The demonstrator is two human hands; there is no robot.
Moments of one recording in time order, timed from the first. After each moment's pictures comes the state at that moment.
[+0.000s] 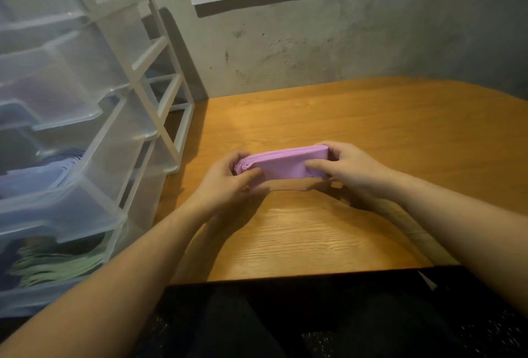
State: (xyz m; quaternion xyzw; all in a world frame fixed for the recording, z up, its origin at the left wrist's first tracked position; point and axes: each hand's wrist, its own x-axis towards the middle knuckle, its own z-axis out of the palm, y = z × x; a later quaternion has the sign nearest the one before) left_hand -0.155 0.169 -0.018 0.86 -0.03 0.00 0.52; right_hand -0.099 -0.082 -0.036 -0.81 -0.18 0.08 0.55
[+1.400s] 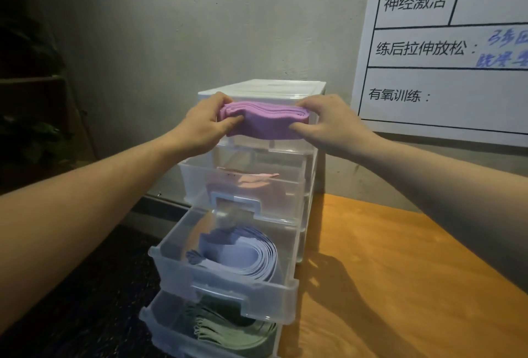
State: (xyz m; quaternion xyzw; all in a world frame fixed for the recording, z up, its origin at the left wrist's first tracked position) left_hand -0.190 0.460 0.258 0.91 0.03 0.31 0.27; right_hand -0.088 0.226 0.270 -0.81 -0.45 -0.21 0.29
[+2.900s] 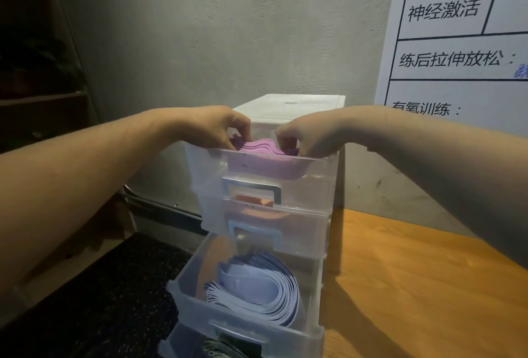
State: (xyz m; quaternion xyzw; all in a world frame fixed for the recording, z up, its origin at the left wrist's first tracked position) left_hand -0.174 0.496 0.330 0.99 -0.01 0.03 0.10; right_hand -0.089 0.287 0.334 -0.86 -0.52 0.02 -0.04
